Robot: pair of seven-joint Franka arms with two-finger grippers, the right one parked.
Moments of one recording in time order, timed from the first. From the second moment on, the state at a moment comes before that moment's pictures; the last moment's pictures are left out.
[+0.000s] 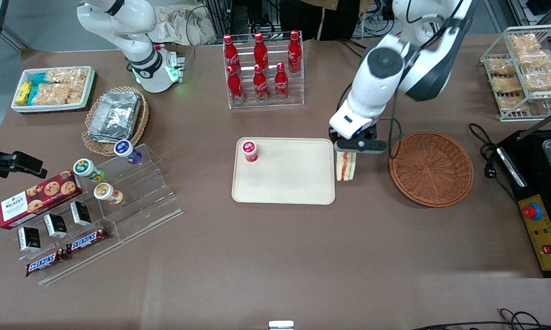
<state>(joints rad) -0.14 0.07 -0.46 -2.13 0.03 2.25 -0.53</state>
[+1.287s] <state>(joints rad) -0.29 0.45 -0.47 -2.05 0.47 2.42 -0.93</state>
